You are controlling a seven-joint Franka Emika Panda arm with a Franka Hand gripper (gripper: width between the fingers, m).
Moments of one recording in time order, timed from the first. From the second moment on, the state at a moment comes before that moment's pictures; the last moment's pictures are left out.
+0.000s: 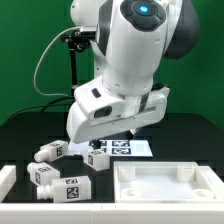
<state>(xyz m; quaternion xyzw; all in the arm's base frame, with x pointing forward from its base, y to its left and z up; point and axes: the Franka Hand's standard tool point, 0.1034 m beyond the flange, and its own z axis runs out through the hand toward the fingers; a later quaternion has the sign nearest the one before) 0.443 -0.028 0.047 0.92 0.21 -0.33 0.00</state>
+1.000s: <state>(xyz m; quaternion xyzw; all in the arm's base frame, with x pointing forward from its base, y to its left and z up) 0.453 -0.057 0.020 0.86 0.21 -0.46 0.04</state>
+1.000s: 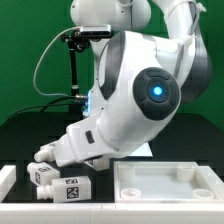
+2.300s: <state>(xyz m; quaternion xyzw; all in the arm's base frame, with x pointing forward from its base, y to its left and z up) 0.543 0.022 0.127 0.92 0.17 -0.34 0.04</state>
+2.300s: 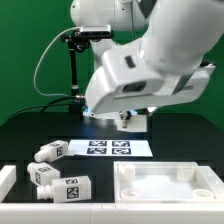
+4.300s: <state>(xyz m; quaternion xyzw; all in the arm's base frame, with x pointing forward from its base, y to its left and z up) 0.634 0.047 0.141 0.99 0.06 0.16 -0.01</state>
